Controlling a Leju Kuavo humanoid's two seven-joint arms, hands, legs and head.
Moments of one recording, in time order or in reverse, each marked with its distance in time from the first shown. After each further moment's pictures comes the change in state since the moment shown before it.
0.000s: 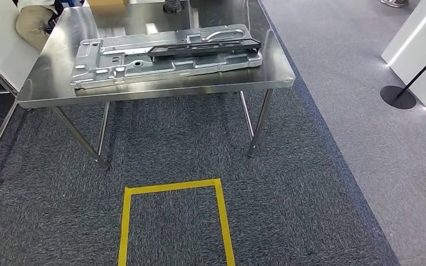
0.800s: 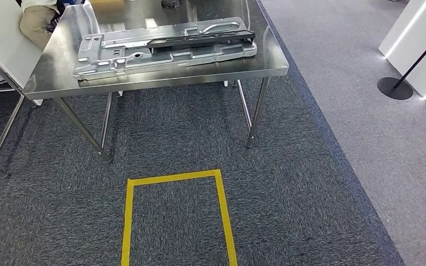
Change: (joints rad) left arm 0.003 0.000 0.007 0.000 -0.040 -0.011 0.108; right arm -0.006 0.006 -0.104 0.006 -0.083 0.219 0.139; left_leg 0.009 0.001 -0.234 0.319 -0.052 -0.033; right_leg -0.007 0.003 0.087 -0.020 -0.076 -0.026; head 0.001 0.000
